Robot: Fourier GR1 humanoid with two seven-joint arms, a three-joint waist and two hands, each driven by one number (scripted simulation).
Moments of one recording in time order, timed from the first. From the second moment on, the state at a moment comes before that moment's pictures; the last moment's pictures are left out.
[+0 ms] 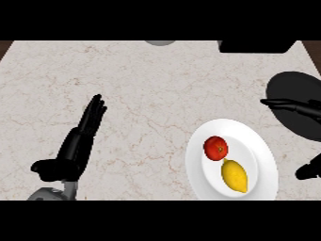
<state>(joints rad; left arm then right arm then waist) -0.07 0.24 -0.34 -1.57 0.21 0.24 -0.13 -0.30 -0.79 0.22 -1.39 -0.05 0.57 -0.59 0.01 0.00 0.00</state>
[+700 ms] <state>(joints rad) -0.06 0.22 -0.33 -1.55 0.19 0.22 -0.15 -0.40 -0.77 0.54 -1.54 0.42 0.54 -0.46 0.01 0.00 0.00</state>
